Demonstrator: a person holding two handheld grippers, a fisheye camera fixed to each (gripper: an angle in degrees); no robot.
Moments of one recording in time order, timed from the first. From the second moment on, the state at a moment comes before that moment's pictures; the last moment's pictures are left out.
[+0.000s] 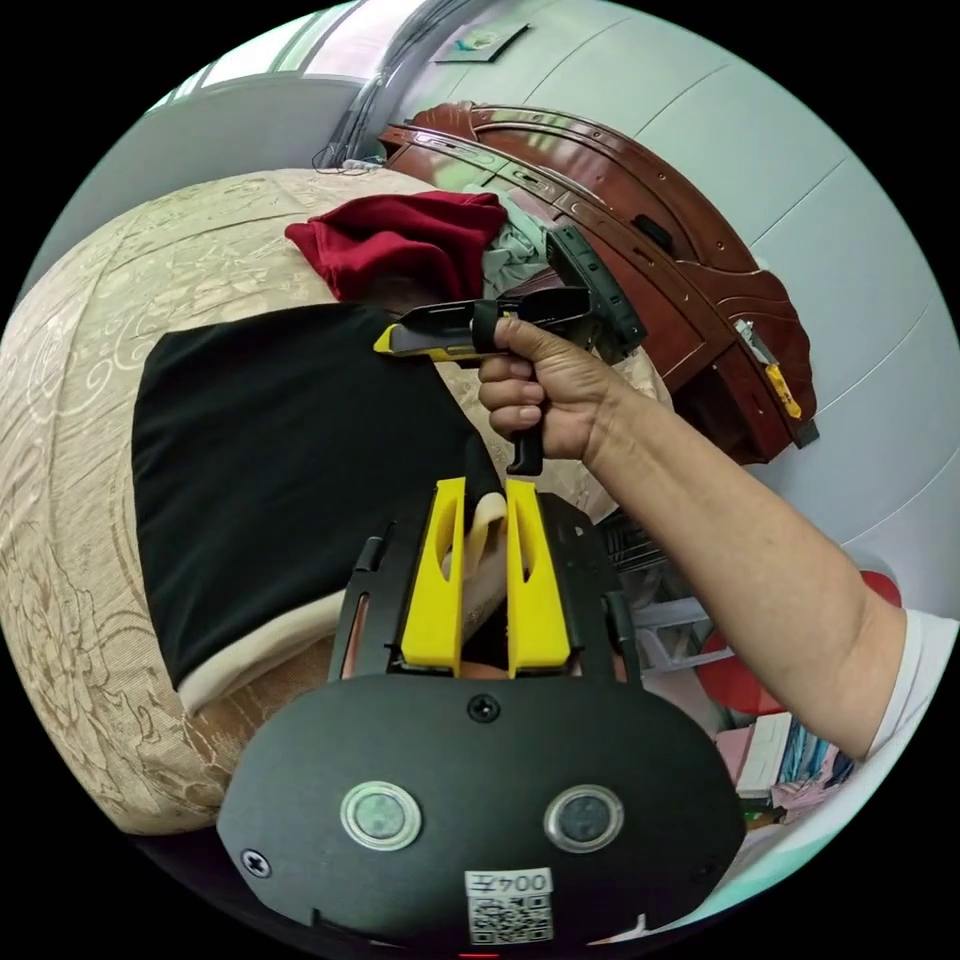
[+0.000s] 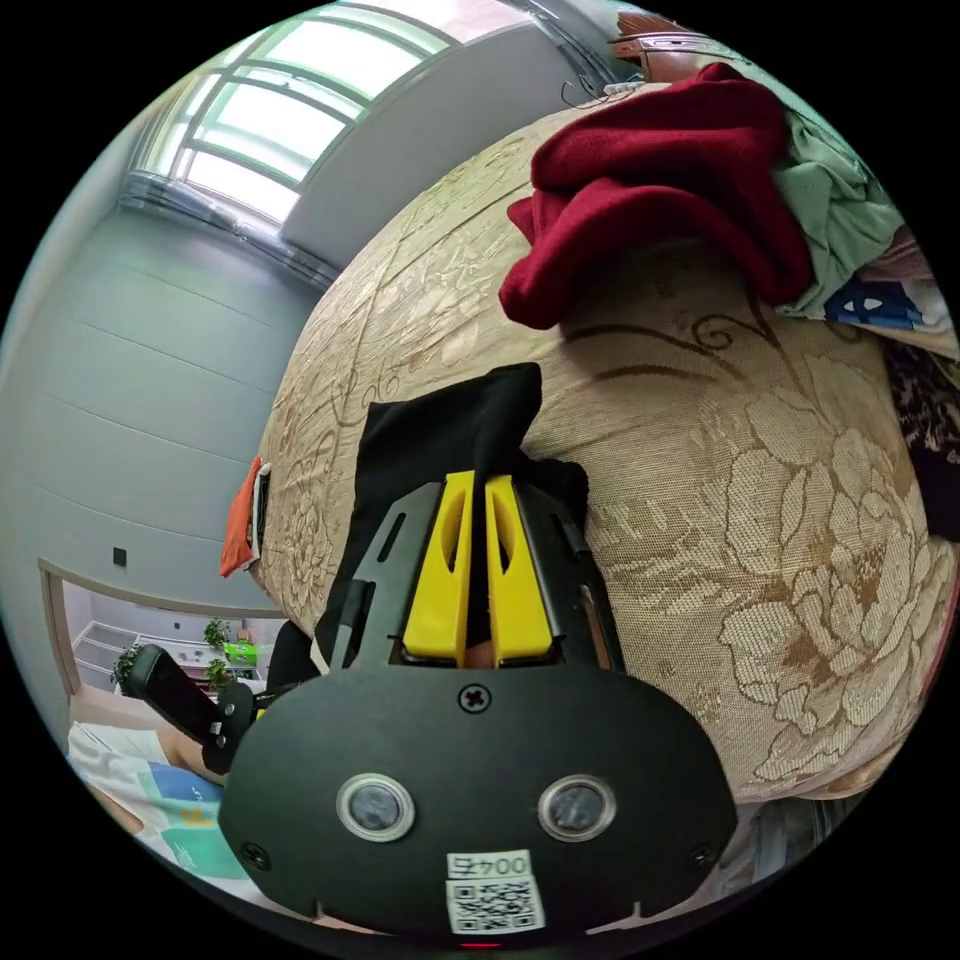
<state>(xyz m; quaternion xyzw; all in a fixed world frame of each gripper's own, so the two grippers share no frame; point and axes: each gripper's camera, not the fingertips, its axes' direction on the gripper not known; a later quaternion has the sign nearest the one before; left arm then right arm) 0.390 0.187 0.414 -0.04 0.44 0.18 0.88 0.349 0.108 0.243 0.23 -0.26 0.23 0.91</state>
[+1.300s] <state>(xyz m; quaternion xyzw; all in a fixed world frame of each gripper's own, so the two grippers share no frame) 0.081 0.144 0.619 -0.12 0.56 -0.20 0.80 0.293 0.469 0.372 0.32 -0.24 0.37 0.84</state>
